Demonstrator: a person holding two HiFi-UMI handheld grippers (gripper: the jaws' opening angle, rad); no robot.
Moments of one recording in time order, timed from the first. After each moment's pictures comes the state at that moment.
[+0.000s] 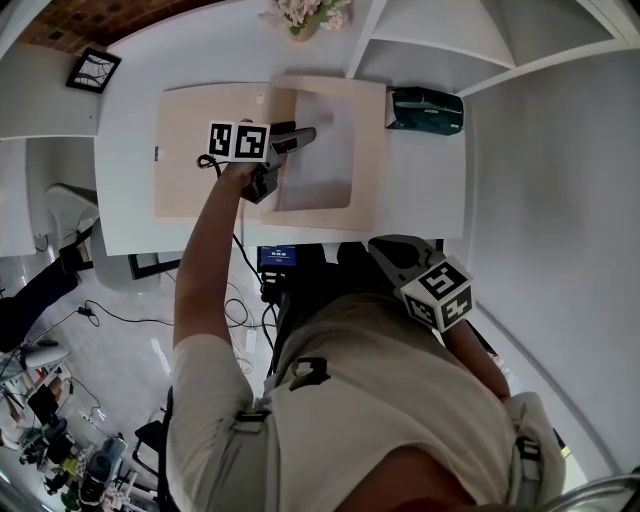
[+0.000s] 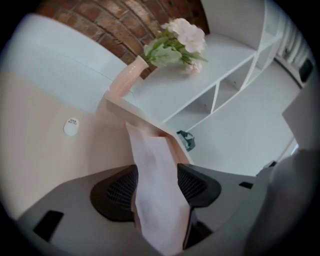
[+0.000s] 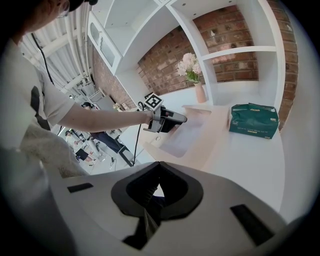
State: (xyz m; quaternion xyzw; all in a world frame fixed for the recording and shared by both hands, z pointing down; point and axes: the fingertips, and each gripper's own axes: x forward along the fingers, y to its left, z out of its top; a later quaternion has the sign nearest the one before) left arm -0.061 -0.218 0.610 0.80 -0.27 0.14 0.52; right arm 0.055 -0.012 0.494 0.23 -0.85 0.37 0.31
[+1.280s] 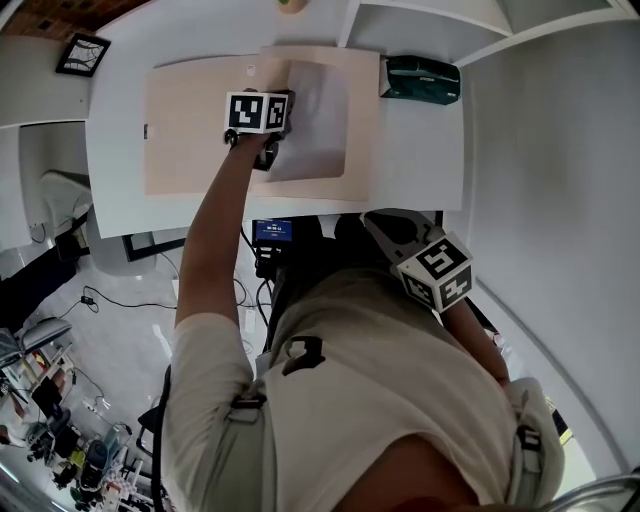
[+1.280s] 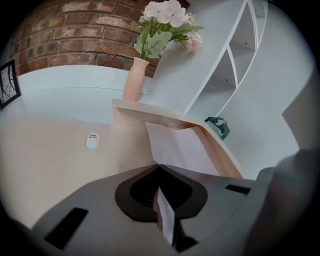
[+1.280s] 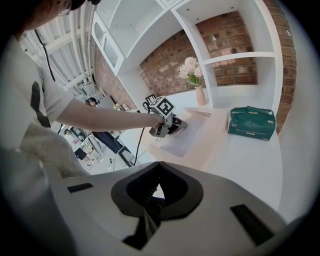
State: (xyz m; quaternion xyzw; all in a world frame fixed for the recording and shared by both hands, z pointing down) left arm -0.080 -0.233 0.649 0.76 -0.41 0.29 0.41; right arm 0.056 -0.004 0.490 0.24 -0.85 0.35 0.30
